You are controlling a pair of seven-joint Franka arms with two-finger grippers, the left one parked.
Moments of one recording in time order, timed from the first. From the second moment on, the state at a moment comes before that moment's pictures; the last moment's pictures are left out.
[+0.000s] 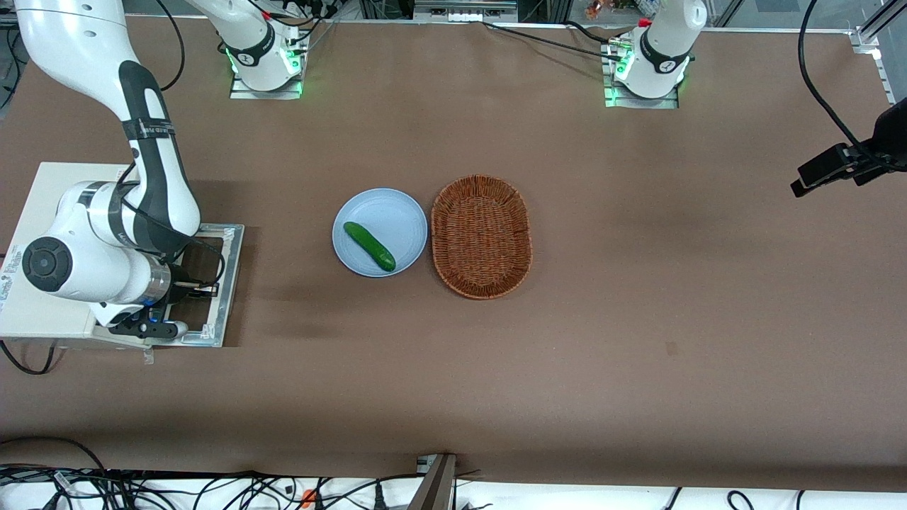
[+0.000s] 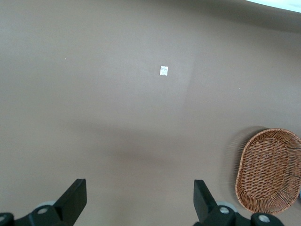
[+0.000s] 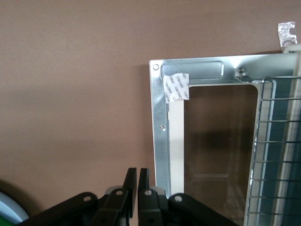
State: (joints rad) arm 0.16 0.57 -0.17 -1.57 0.16 2.02 0.01
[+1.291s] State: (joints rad) arm 0.22 0.06 -0.13 -1.58 0.06 1.63 -0.04
